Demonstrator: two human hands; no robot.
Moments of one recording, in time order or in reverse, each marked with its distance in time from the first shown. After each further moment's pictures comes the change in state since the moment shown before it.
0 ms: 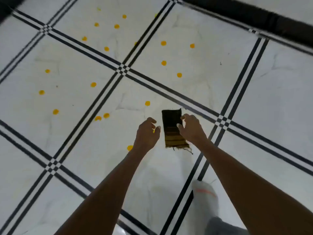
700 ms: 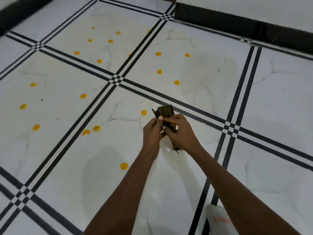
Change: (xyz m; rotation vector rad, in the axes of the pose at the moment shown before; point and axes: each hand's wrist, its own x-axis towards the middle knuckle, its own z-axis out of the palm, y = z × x) left_hand 0.053 -0.016 0.066 -0.999 0.005 -0.124; right_hand 0.035 0.002 0.058 0.293 0.210 -0.339
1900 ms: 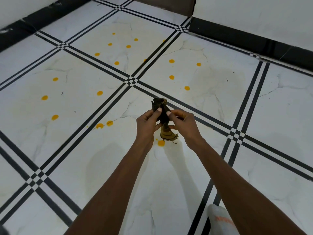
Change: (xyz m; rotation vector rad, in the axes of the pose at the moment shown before) left_hand -0.025 0.055 -0.039 -0.072 0.052 0.123; right_hand 0.006 -0.046 0.006 0.457 0.026 0.161
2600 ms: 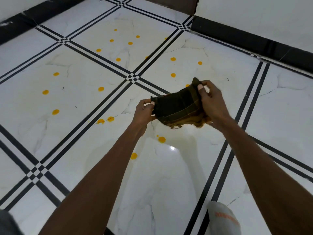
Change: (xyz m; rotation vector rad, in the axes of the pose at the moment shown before) left_hand 0.044 0.013 -0.020 0.143 -0.050 -0.135; right_hand 0.005 -0.072 -0.061 -0.283 0.131 -0.171
